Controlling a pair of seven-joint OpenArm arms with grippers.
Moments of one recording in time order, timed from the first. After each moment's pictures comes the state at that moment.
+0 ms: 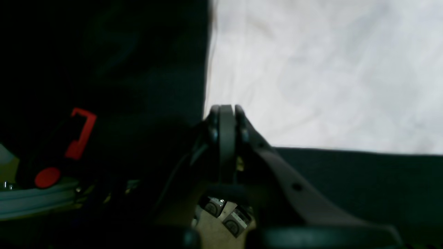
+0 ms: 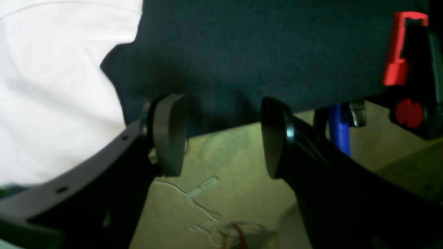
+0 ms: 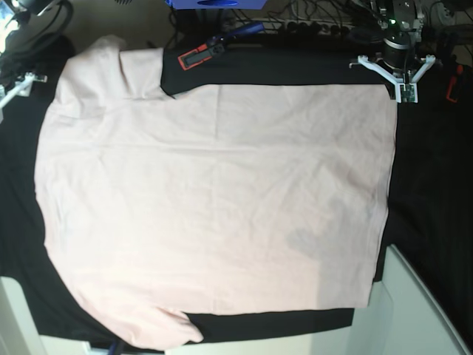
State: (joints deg) left arm 33.6 -6.5 -21.8 89.9 5.1 -5.8 11.0; right arm -9.0 2.7 54.1 86.7 -2.7 40.6 -59.0
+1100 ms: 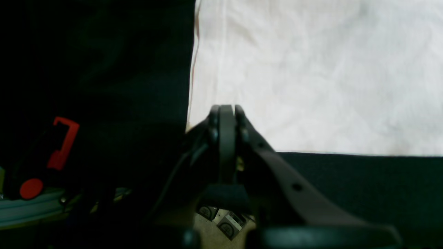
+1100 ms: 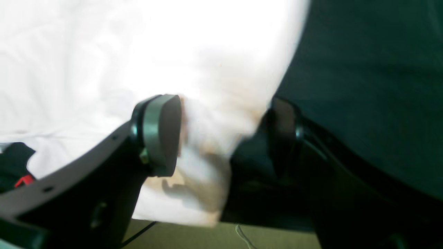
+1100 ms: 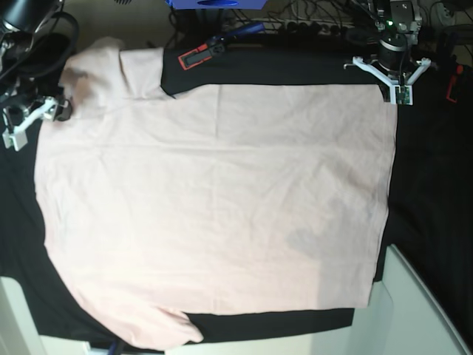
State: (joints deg) left arm 33.3 -6.3 -21.4 89.7 5.1 -6.4 10.8; right arm -7.1 8.1 43.3 71.7 17.7 40.4 -56.7
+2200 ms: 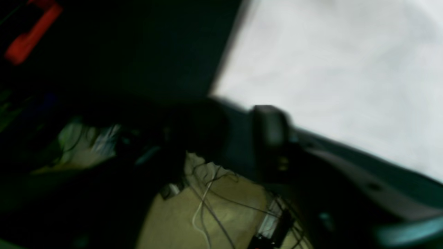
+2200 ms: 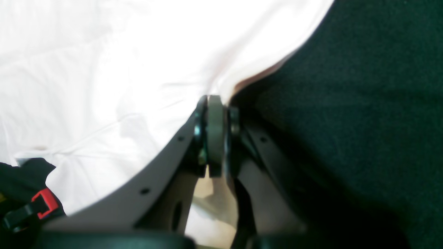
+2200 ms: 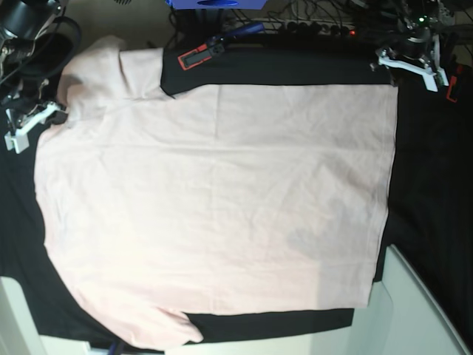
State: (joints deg) left arm 33.8 -9.5 -28.6 85.5 -22.7 -5.3 19.5; right arm -4.7 8.8 43.4 65.3 18.4 40.8 -53.3
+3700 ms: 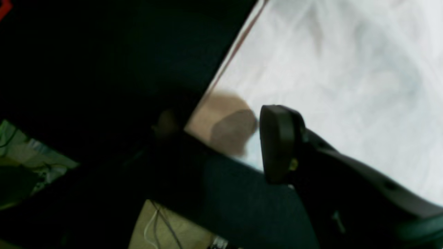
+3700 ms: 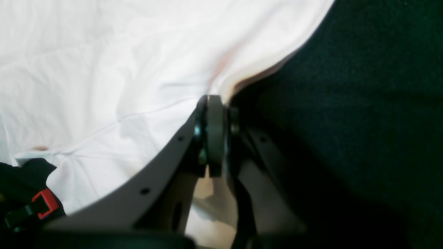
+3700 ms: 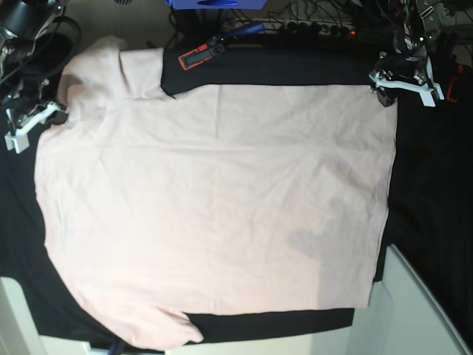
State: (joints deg) left arm 25.9 -9.8 -28.3 76.7 -29.5 -7.9 19.1; right arm -4.9 8.8 43.4 65.3 18.5 40.8 -53.0
